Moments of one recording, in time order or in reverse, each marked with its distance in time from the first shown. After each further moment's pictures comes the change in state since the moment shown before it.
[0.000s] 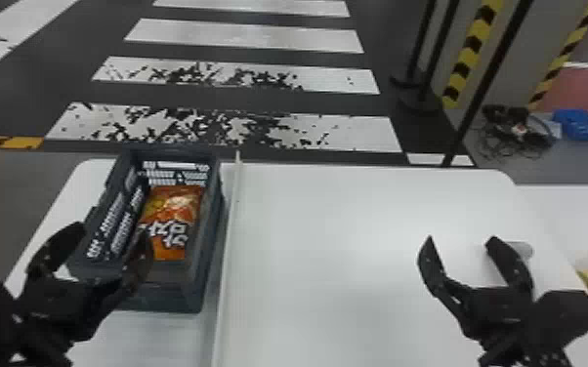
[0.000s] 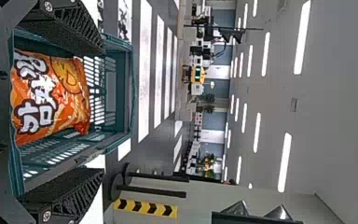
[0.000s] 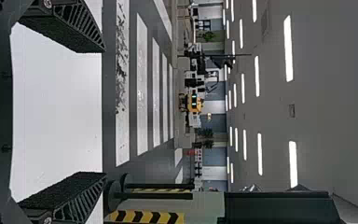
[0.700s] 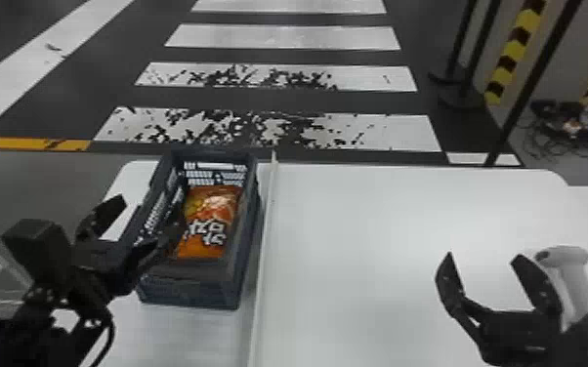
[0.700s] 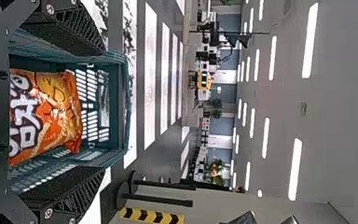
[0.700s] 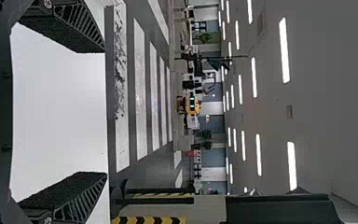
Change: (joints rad) left arm -0.125 0.012 0.048 -0.009 0.008 0.193 -0.008; right arm 0.039 0.047 0.063 0.026 0.043 -0.078 -0.032
